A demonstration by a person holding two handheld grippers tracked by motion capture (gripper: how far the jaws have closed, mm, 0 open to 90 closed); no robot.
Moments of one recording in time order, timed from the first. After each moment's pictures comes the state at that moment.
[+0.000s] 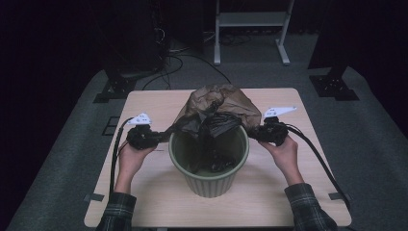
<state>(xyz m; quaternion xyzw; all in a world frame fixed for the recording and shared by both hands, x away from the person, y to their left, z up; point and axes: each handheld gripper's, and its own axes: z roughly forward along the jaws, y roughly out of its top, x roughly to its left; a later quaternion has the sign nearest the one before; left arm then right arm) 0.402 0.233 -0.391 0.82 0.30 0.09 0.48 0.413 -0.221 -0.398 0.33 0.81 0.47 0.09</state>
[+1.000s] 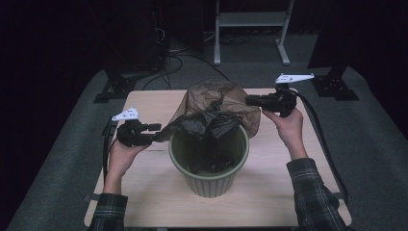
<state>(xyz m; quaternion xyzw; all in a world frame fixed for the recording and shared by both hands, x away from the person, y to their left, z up) 0.394 0.249 -0.367 0.80 0.30 0.09 0.51 0.446 -0.232 -0.313 0.31 0.76 0.57 0.07</state>
